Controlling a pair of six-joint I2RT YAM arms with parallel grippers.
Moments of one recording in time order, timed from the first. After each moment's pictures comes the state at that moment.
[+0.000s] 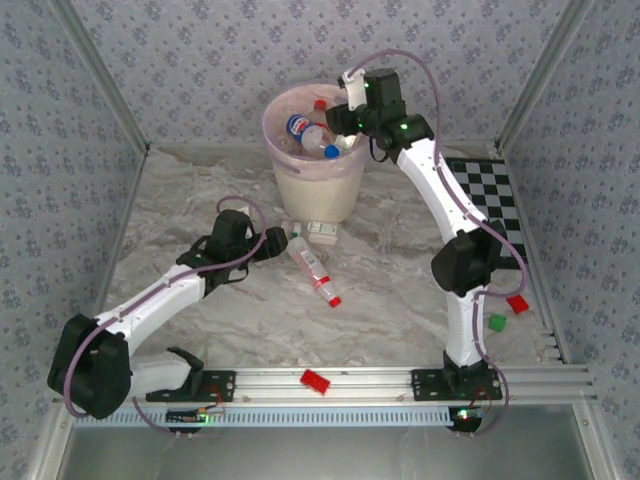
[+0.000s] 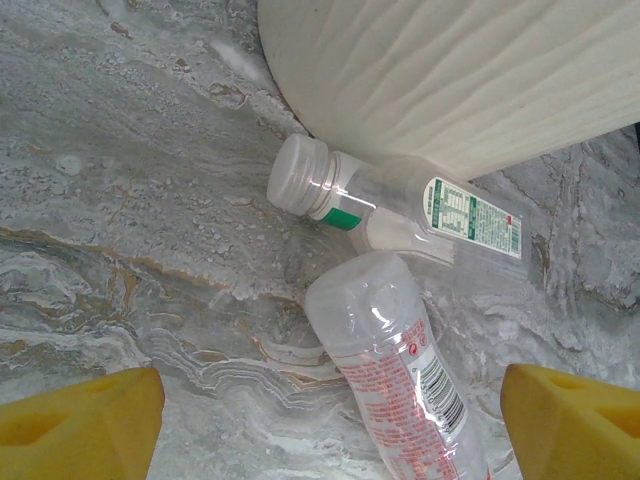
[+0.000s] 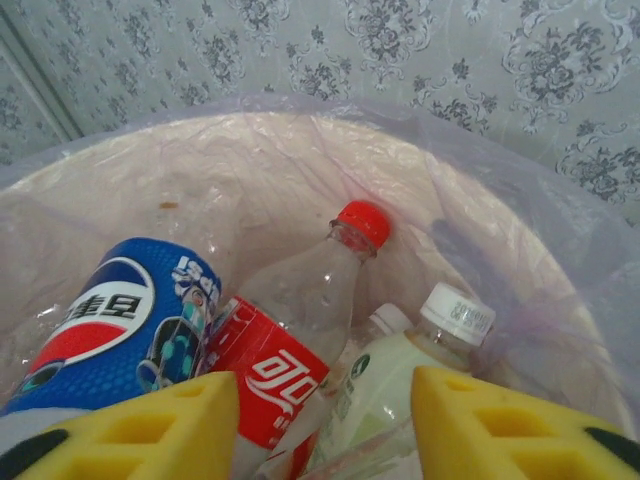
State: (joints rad) left arm -0.52 1.21 0.73 -0.22 0.02 -0.70; right arm 0.42 2.06 2.26 -0.63 -0.11 -0.03
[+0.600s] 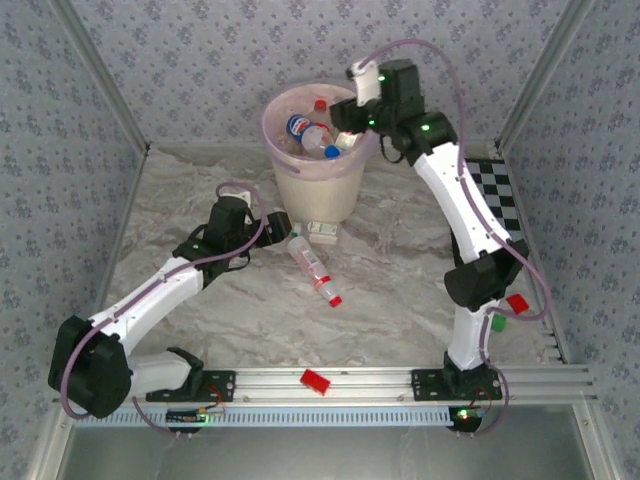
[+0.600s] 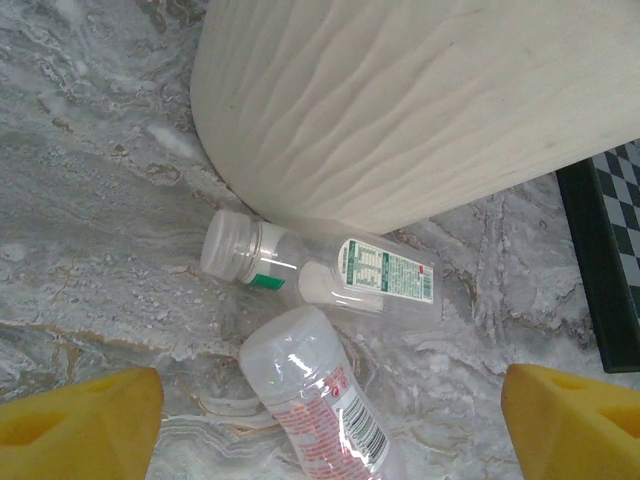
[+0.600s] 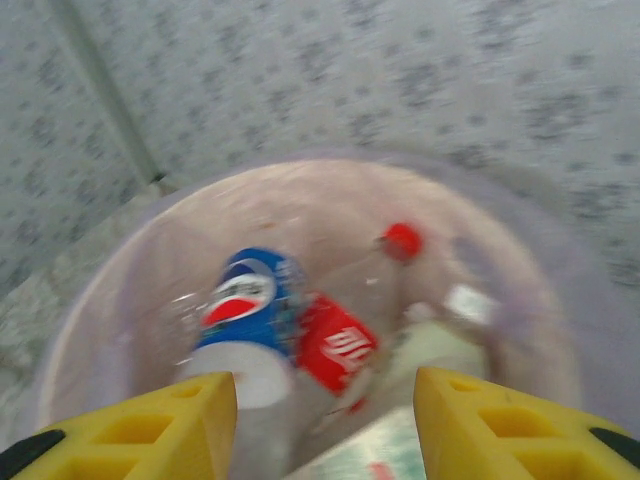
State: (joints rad) left arm -0.52 1.21 0.84 -0.22 0.04 -0.68; right arm 0.46 1.91 2.23 -0.72 -0.17 -0.02
